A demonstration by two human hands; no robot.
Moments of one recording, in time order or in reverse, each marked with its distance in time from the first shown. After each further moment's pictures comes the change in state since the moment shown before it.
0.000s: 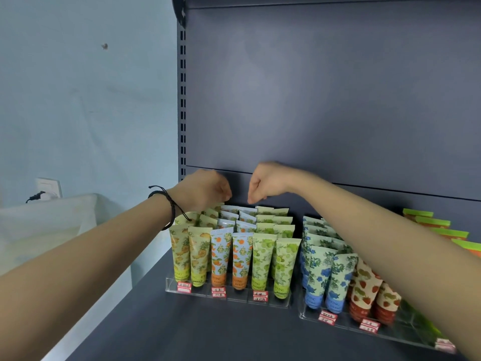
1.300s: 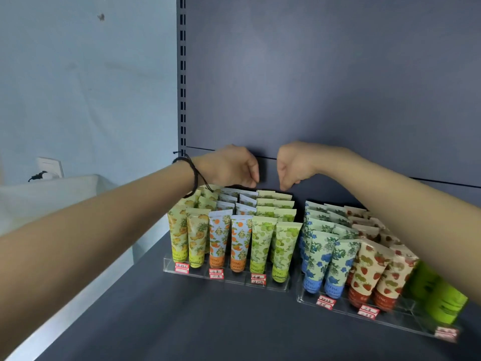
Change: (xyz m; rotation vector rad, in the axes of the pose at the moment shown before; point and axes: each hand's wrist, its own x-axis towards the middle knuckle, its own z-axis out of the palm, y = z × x) left_hand 0.022 0.032 -0.002 -0.171 -0.098 0.142; right_hand -0.021 0.025 -0.014 -0.255 -0.055 0.043
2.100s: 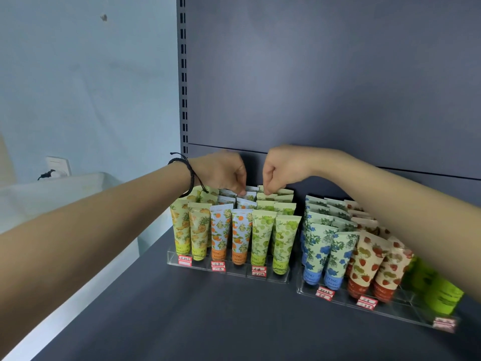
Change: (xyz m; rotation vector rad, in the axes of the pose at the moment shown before) left_hand -0.011 -0.007 0.005 0.172 -0.131 -0.056; right_hand -0.013 -0.017 0.007 0.131 -0.020 -0.160
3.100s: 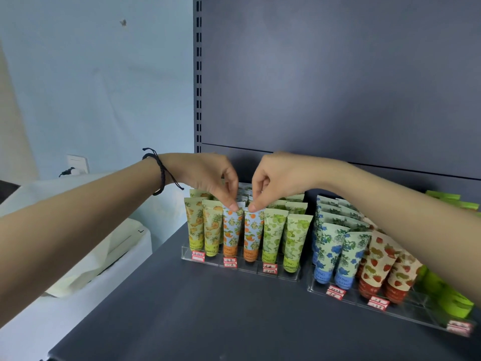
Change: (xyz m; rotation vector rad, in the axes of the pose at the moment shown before) left_hand -0.049 -0.016 -0.018 -0.175 -0.164 0.017; right_hand -0.020 -0.040 0.005 0.126 0.009 -0.198
